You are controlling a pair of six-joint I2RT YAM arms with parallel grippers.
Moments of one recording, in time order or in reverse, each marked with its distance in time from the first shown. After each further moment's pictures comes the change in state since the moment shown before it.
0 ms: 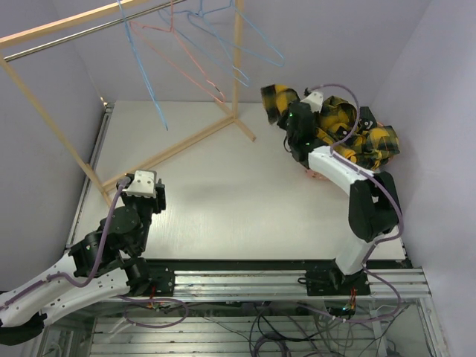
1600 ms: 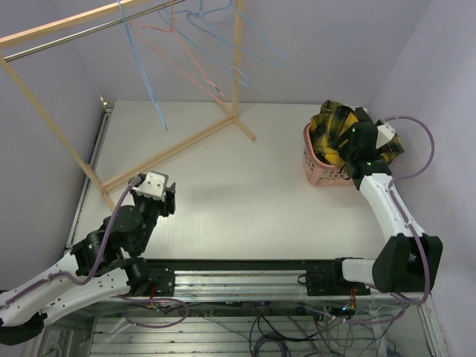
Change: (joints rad) left arm 0.004 0.007 0.000 -0.006 0.191 -0.011; right arm -0.402 -0.468 -0.240 -0.521 -0.095 0.145
